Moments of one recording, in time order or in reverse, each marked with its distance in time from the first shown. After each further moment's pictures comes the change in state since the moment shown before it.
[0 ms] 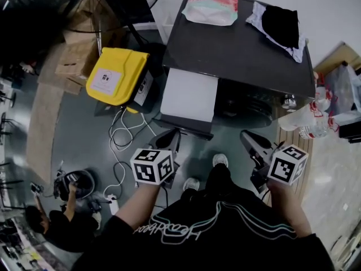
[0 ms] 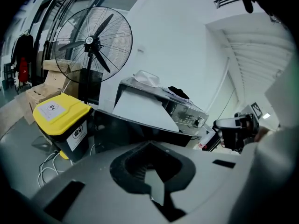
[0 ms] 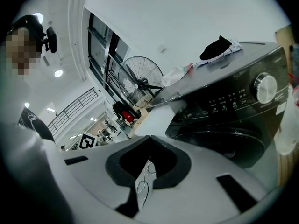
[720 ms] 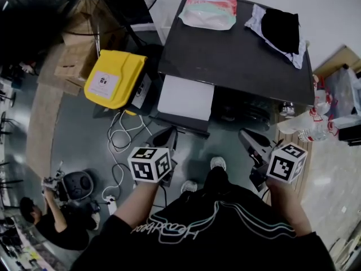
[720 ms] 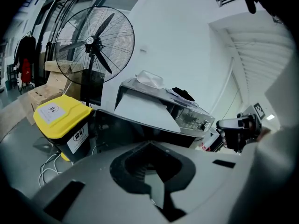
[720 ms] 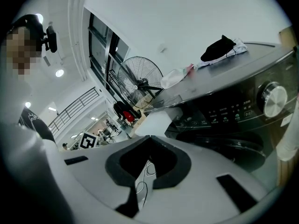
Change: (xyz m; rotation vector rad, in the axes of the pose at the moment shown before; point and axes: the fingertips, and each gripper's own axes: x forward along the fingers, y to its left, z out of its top) left arm 0.029 0.006 0.025 -0.015 -0.002 0.039; right arm 0.012 -0.025 0.030 -0.006 0.010 0.016
